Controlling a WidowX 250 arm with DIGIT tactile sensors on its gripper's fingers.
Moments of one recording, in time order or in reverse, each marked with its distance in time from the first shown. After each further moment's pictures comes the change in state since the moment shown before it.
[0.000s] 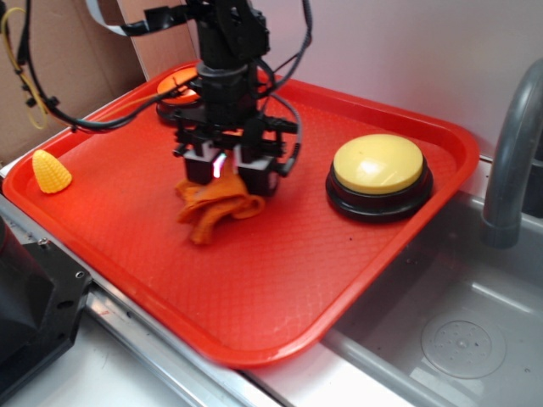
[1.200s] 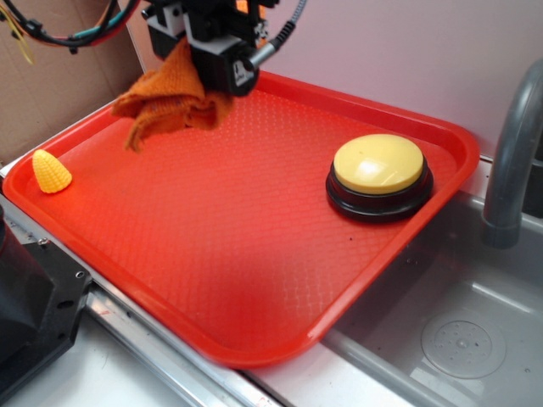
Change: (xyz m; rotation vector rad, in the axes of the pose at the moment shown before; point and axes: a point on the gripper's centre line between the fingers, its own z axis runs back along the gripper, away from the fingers) arm -0.053 -0.022 0.129 0.056 -0.183 -0.284
